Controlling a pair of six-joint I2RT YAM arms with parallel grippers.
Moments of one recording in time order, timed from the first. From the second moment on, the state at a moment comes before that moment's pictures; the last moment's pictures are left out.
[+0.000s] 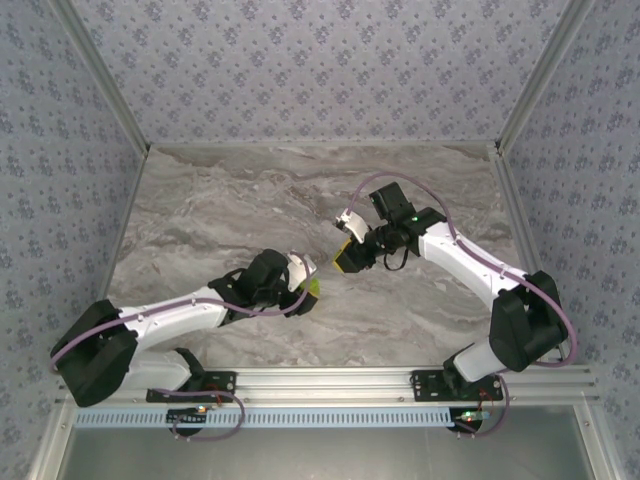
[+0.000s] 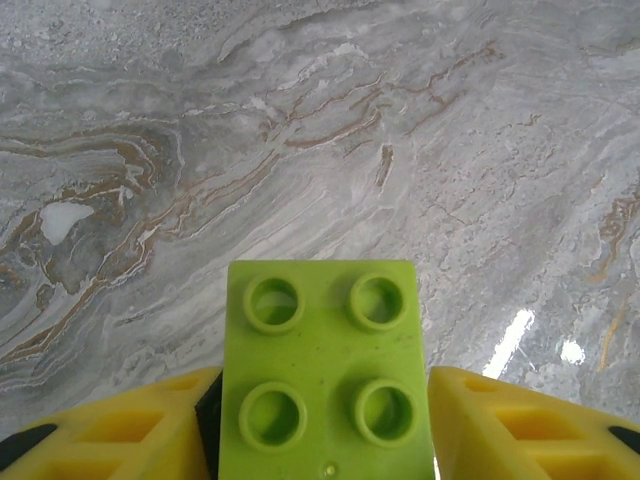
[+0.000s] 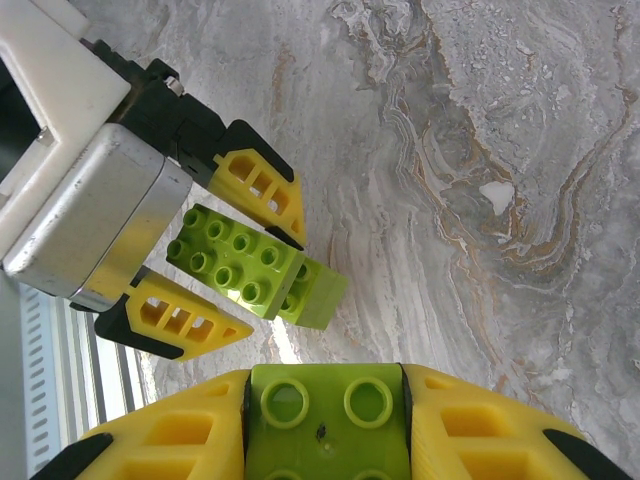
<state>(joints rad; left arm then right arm) -0.86 1.26 0.57 -0.06 0.14 -0.03 0.53 1.48 1.12 -0.66 -0.68 -0.33</state>
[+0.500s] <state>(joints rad) -0.88 1.28 0.57 -0.06 0.14 -0.03 0.53 1.48 1.12 -0.66 -0.68 -0.33</state>
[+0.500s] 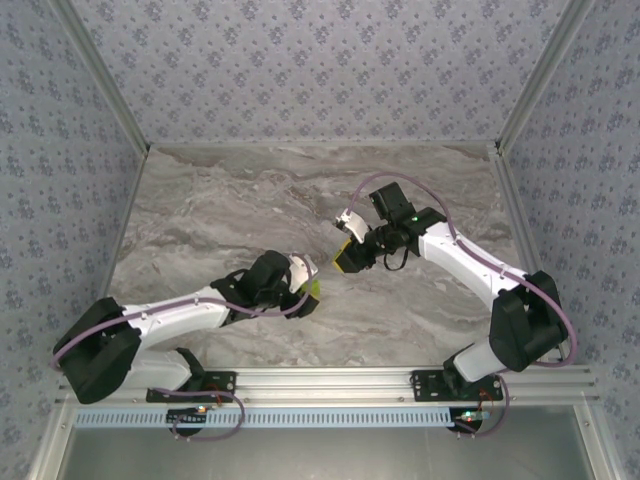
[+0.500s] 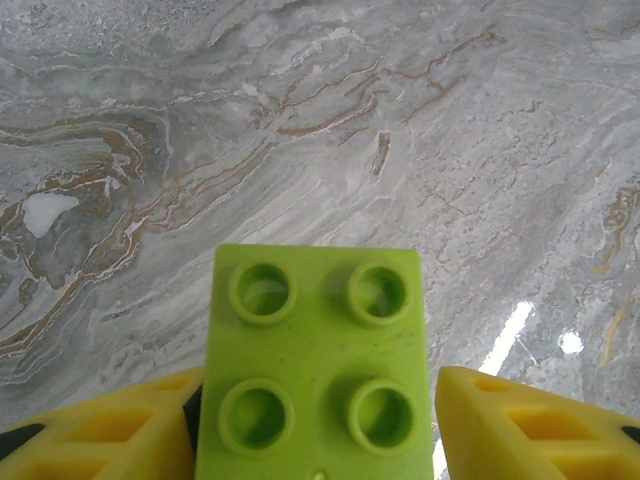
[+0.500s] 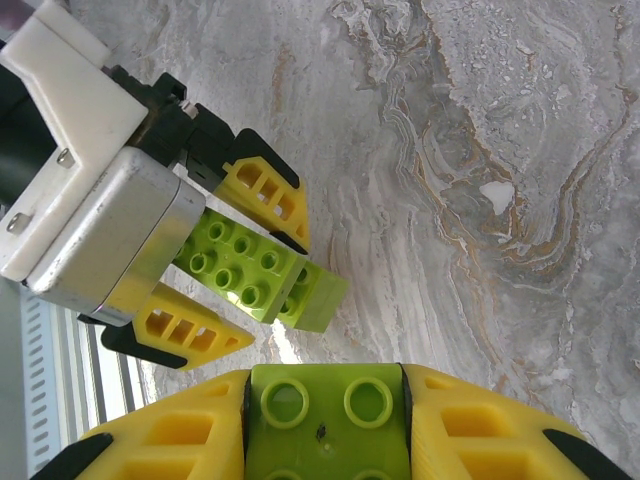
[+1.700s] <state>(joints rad) -0.88 1.17 0.56 -0.12 0.27 -0.03 0.51 1.48 1.13 -0.72 -0.70 -0.35</state>
